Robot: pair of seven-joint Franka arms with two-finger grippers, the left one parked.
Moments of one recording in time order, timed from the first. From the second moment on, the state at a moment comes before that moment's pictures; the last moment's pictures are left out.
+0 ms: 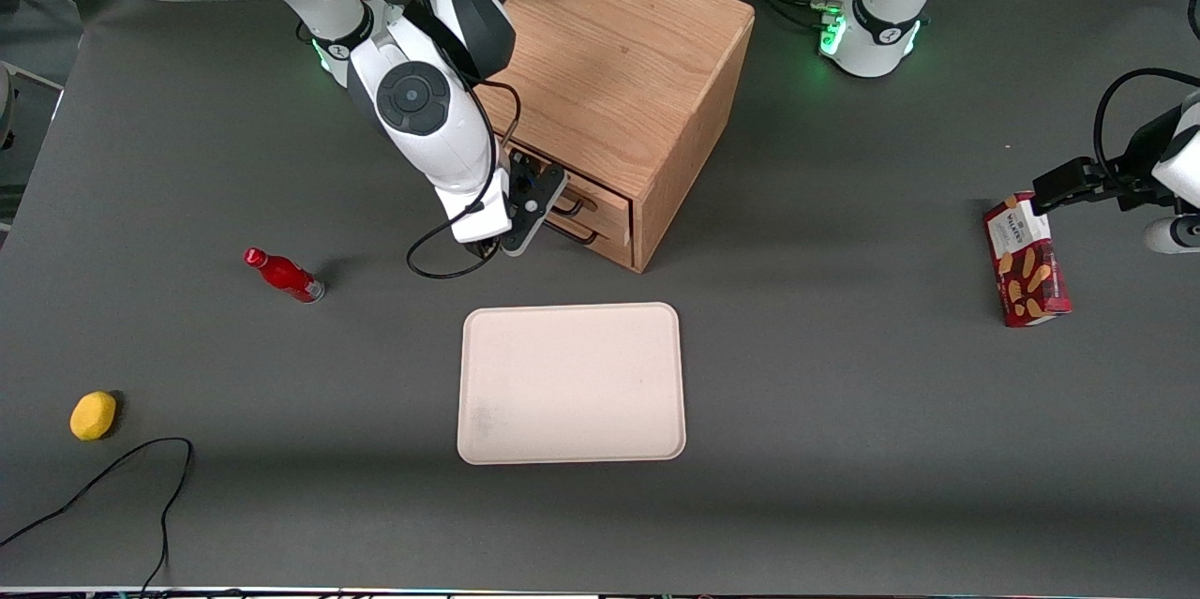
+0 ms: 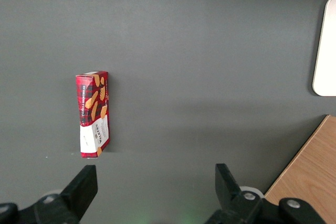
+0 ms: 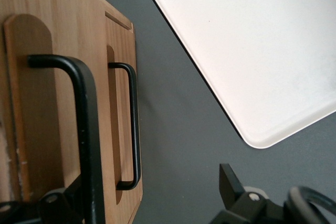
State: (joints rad) arm 0.61 0.26 0.01 -1.81 0.11 2.04 -0.43
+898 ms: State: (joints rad) arm 0.56 0.29 -0.01 -1.77 0.11 2.06 -0.49
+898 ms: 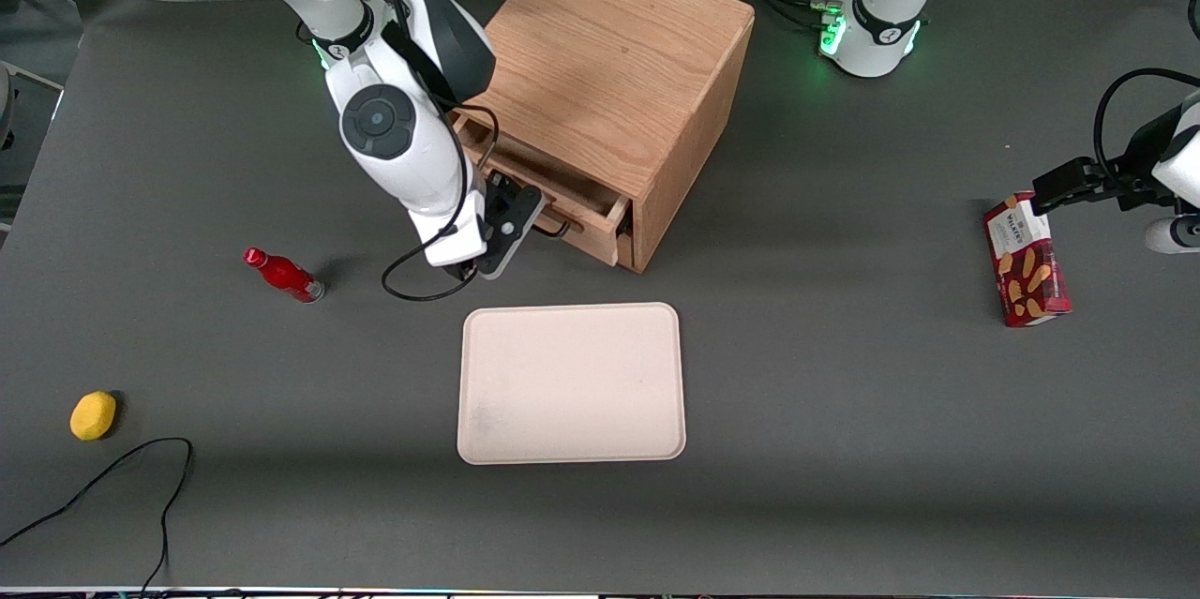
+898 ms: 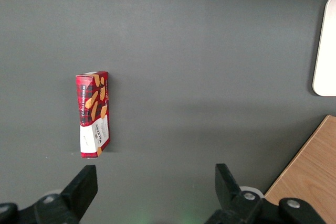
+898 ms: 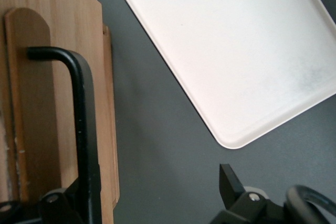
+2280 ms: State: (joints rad) arm 0.51 0.34 -0.01 -1.69 0.13 2.03 -0.55
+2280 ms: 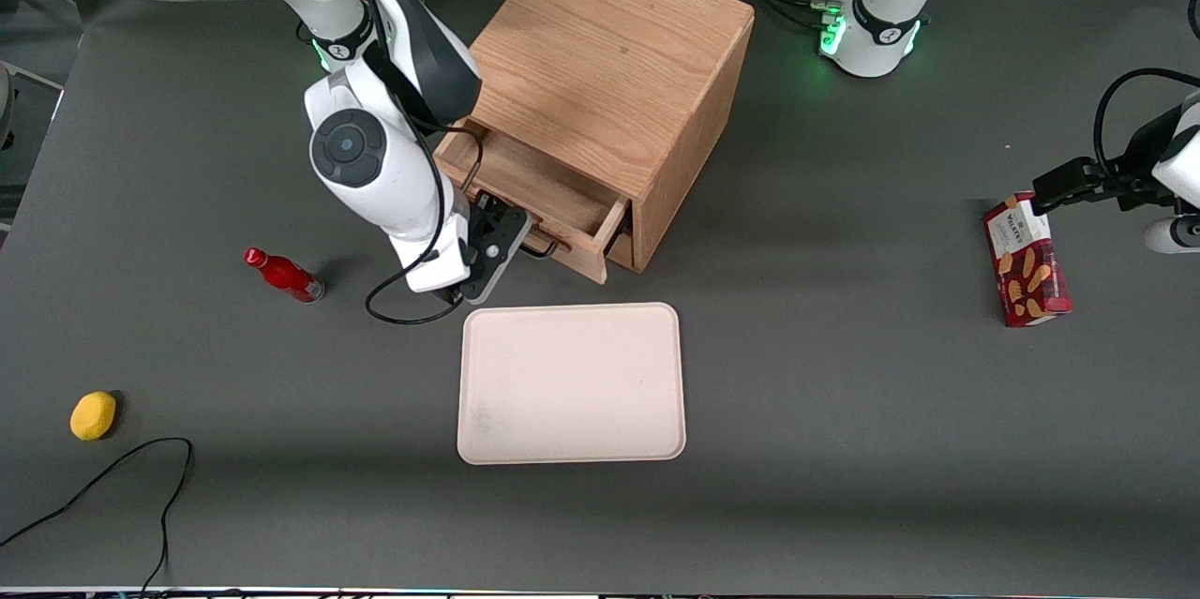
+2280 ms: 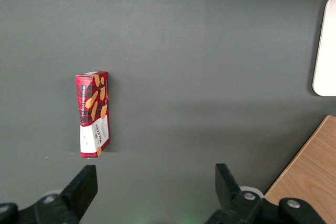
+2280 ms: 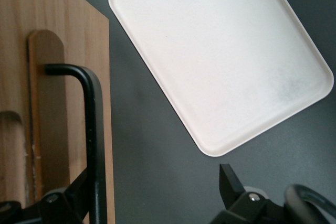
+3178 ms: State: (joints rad) arm 0.47 0.41 -0.02 -1.59 0.13 2.02 -0.56
